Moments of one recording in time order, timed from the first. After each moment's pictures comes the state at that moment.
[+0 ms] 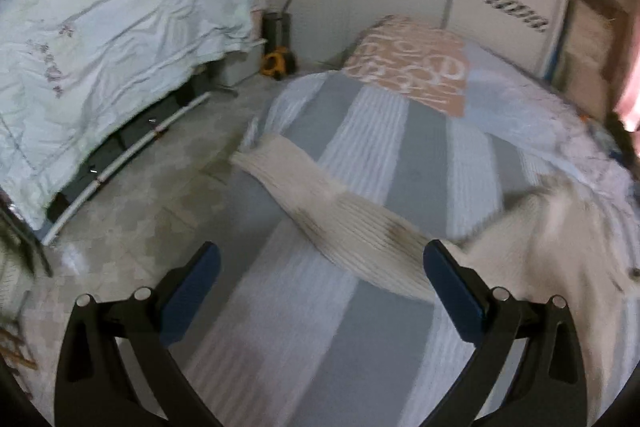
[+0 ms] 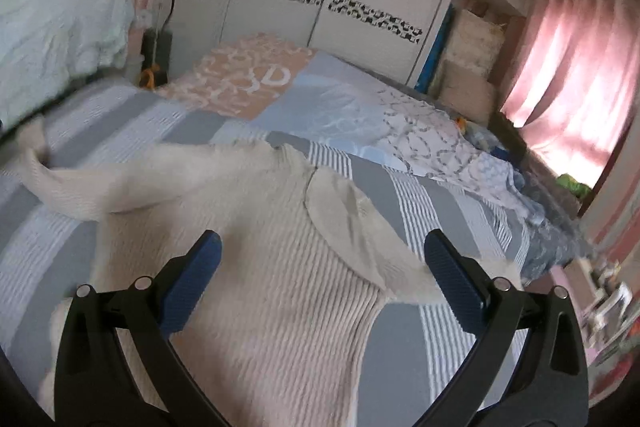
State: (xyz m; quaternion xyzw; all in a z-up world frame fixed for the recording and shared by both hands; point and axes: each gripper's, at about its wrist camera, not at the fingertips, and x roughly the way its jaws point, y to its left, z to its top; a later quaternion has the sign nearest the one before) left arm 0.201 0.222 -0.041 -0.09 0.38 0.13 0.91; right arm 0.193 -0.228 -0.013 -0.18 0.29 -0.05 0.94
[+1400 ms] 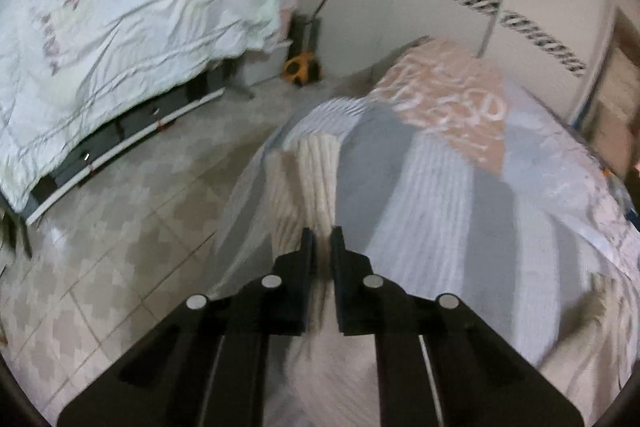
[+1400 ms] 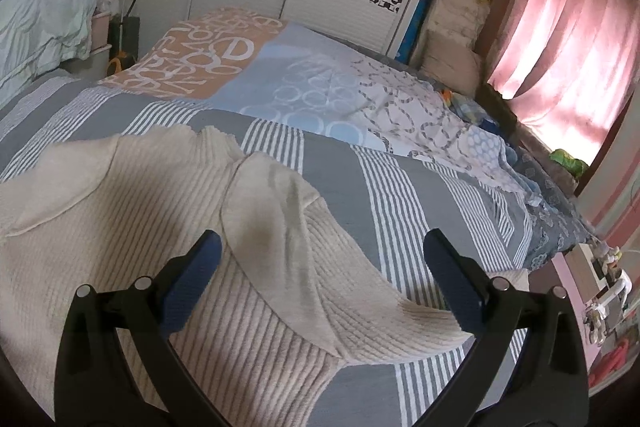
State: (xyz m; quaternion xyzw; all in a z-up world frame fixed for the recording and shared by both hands) left arm 0.324 0.272 -0.061 -0.15 0.34 0.14 0.92; right arm 0.274 -0.314 -0.042 -0.13 0.32 -0.09 0.93
